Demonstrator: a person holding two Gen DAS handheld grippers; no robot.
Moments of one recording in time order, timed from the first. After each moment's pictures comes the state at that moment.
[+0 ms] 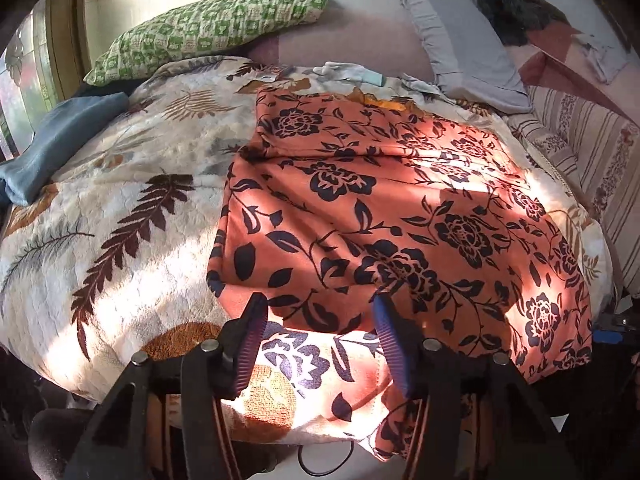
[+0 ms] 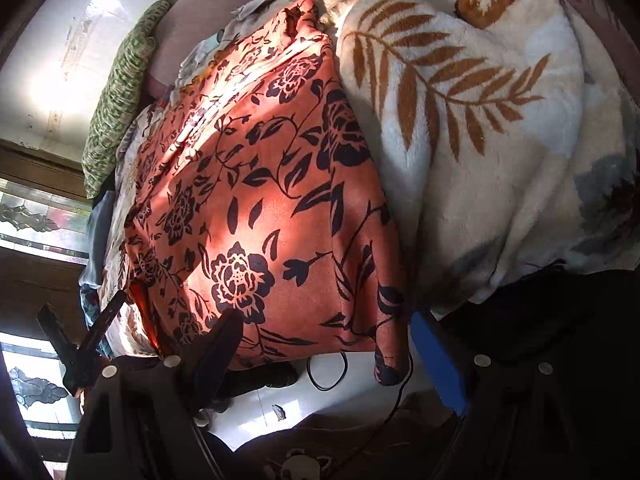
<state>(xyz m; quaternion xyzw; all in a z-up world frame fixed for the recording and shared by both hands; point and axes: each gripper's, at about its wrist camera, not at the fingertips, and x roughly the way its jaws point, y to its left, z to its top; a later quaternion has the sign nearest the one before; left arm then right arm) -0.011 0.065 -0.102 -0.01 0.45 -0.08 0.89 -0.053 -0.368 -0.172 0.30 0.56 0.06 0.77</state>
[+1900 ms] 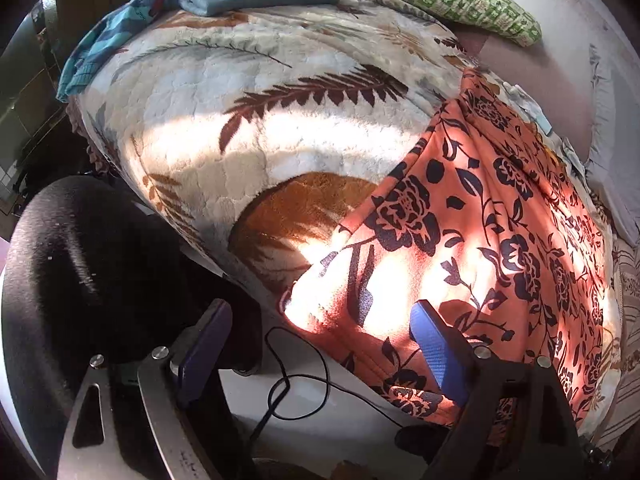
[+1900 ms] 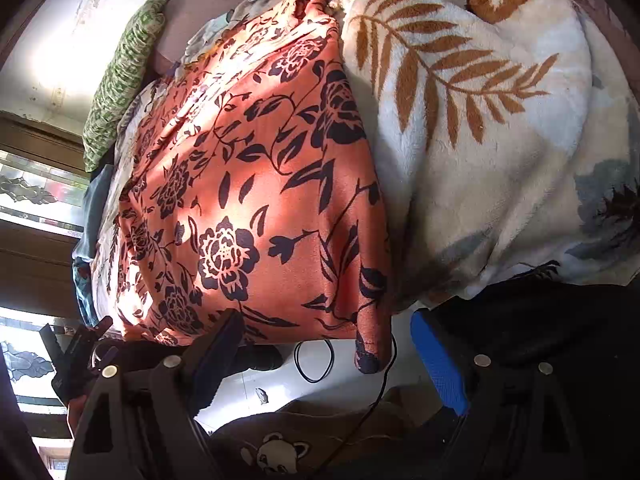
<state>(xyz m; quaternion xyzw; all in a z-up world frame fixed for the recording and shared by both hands) -0.075 0.135 -0.143 -0.23 0.52 0.18 0.80 -0.054 -0.370 -0.179 0.27 0.59 0.08 0.76</state>
